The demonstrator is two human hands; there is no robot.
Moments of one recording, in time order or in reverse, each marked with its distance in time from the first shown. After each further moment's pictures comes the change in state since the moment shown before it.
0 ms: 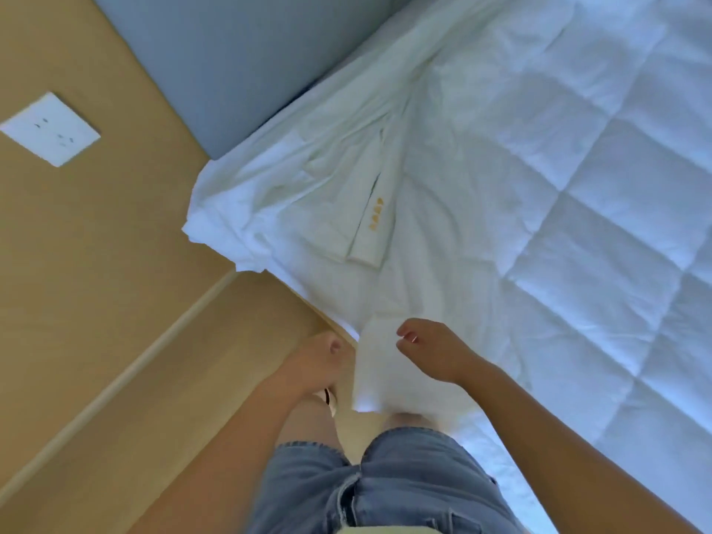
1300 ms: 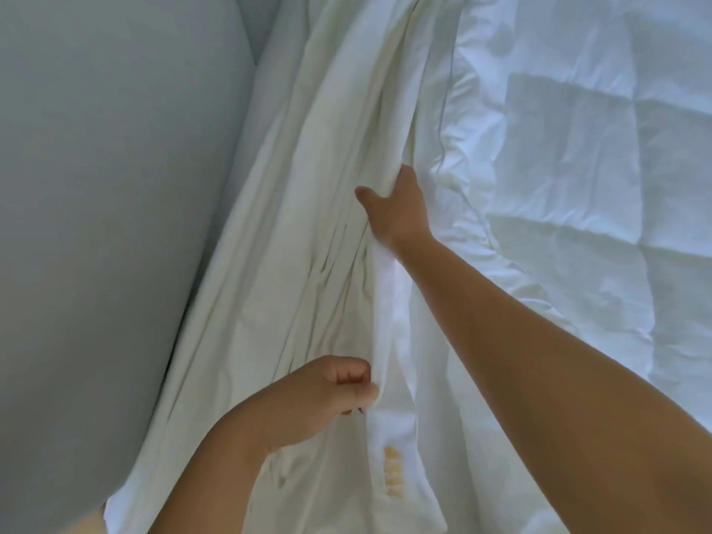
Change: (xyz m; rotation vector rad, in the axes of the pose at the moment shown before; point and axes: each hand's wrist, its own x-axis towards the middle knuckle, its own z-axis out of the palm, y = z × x) left_hand 0.337 0.191 -0.293 -0.013 -0.753 0.293; right_hand 0.455 -0.090 -0.292 0.833 0.855 0.335
